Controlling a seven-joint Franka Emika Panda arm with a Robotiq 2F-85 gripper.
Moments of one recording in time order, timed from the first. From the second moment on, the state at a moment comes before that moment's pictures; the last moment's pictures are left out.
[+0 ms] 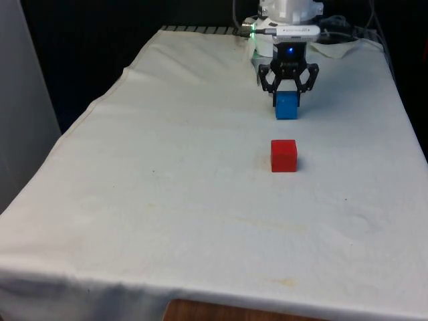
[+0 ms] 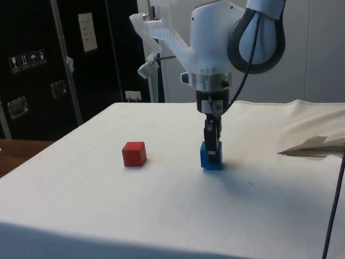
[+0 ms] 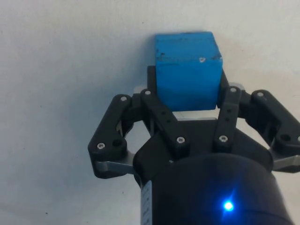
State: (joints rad) arm 0.12 0.12 -0.01 -2.75 -0.02 2.91 0.02
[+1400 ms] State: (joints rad) arm 0.11 -0.04 -0.01 -2.64 -0.02 2.68 0.02
